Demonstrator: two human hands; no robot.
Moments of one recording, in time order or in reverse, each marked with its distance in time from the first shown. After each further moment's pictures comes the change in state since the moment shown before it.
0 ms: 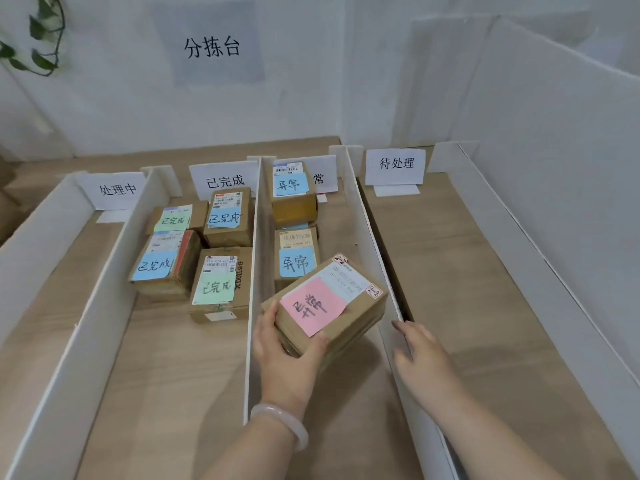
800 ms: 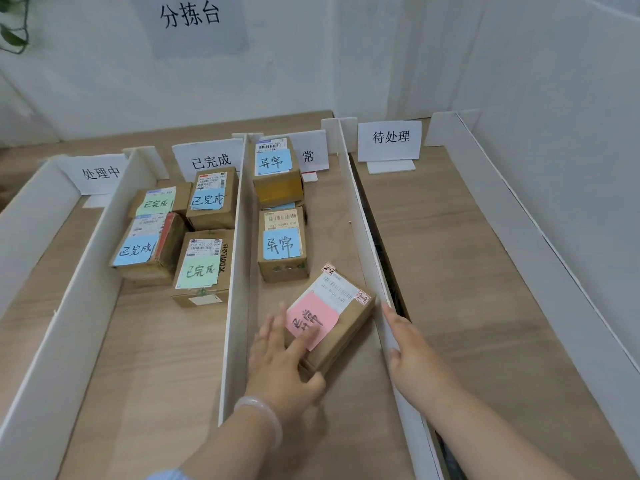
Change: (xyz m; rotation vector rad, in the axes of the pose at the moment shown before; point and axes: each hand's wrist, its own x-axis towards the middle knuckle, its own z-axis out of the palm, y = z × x) left_hand -0.006 -0.050 0.003 1.018 -0.443 0.184; right_hand -0.010 0.027 -0.010 -0.080 -0.162 -0.074
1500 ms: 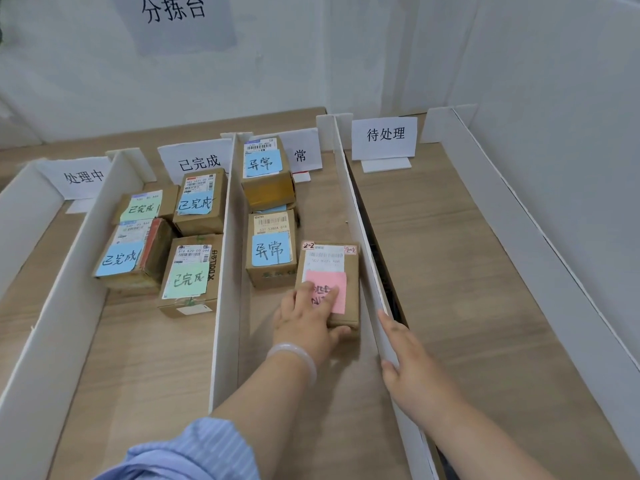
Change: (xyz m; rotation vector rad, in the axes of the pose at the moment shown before) left_hand 0.080 0.055 -0.014 0.318 -0.077 0.030; right_hand 0.005 0.005 -0.002 -0.042 0.003 -0.046
